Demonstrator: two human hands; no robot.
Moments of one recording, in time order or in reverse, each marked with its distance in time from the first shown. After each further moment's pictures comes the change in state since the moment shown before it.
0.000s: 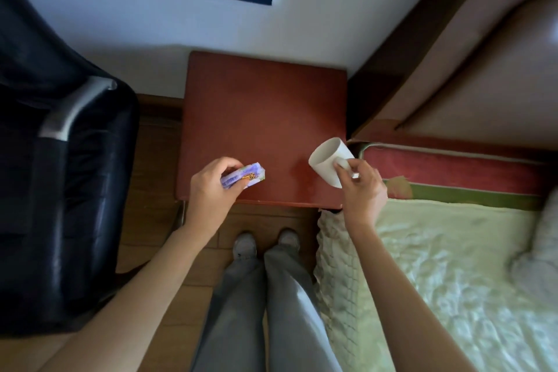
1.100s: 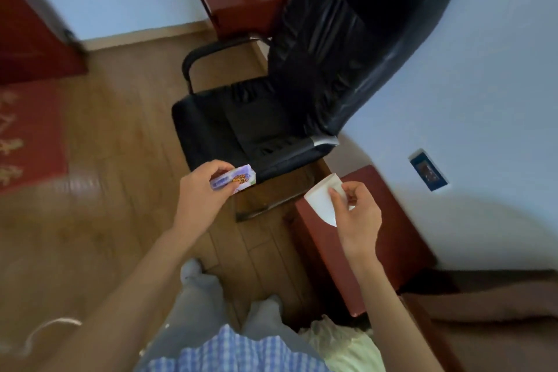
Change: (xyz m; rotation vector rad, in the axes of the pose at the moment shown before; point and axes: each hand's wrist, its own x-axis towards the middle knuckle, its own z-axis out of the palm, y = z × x) left_hand -0.281 0.170 -0.211 0.012 0.957 -0.624; right_hand -0.138 -0.258 -0.148 0.220 -0.826 -0.834
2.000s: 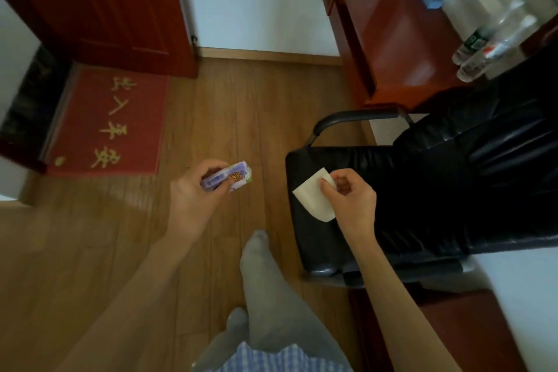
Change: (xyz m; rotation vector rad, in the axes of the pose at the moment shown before) left_hand 0.153 -0.249 -0.307 -0.162 0.378 -0.198; right_hand 0.047 -0.303 0.370 0.018 -0.413 -0.226
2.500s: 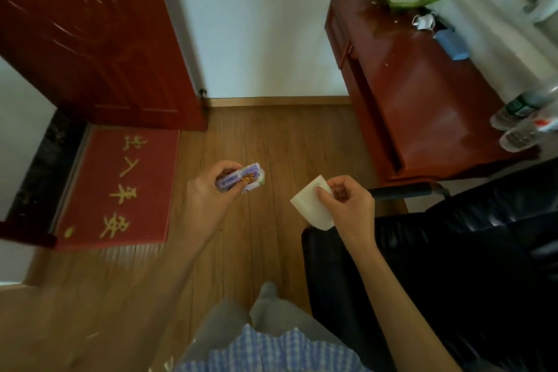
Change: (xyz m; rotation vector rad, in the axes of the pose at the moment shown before) left_hand 0.287 0.016 0.039 0.033 -0.022 0.096; right_hand 0.249 -0.088 0.060 0.159 -0.061 0.004
